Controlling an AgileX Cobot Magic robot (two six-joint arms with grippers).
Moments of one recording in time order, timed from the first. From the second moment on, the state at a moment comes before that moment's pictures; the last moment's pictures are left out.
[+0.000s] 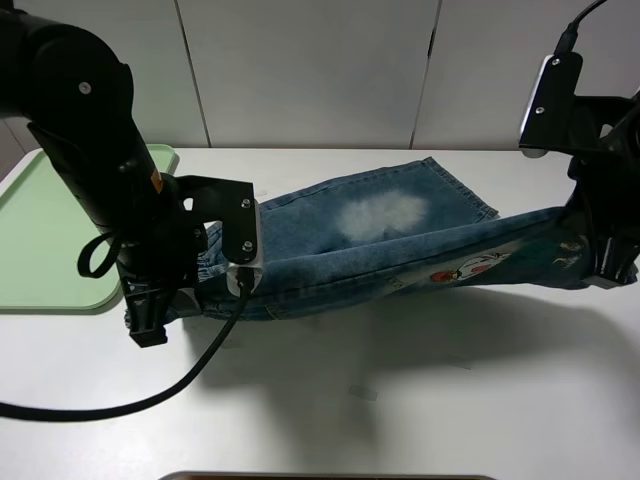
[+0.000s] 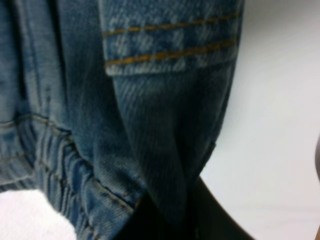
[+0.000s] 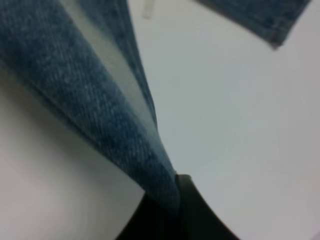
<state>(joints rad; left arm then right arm) -0.65 1.60 -0.95 -0.03 0.81 0.75 0.42 1.24 -0.83 -0.35 0.87 -0.55</state>
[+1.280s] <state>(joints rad) -0.65 1.75 -0.95 0.36 0.47 0.18 0.34 1.68 -1.20 -0.45 0.66 -0.58</state>
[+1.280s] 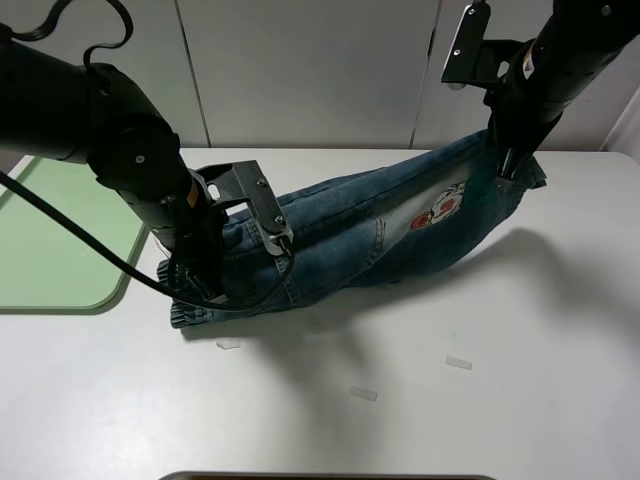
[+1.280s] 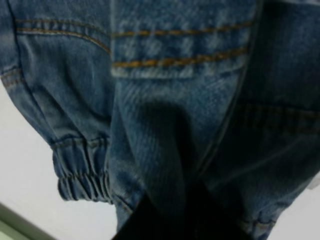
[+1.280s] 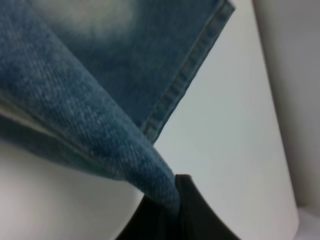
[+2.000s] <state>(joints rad) -0.57 1.76 -0.95 0.75 0.38 -0.33 0.33 1.79 -1.28 -0.42 0.52 -0.60</state>
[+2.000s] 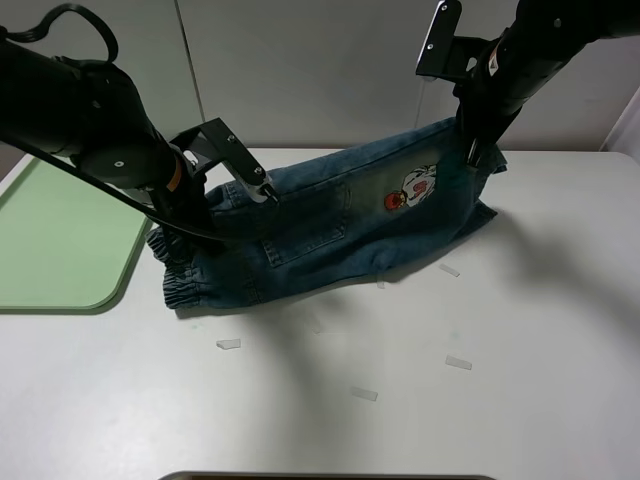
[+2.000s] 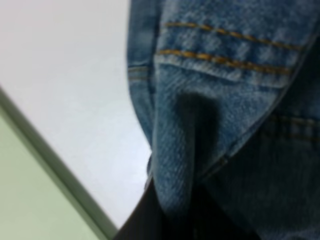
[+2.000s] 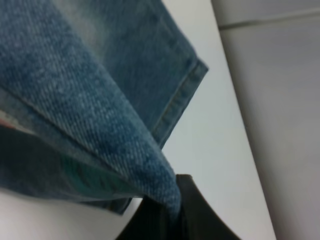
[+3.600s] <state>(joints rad) -0.53 1.76 -0.95 0.76 0.34 -0.34 0.33 1.86 -1.28 -0.45 0.32 -0.58</state>
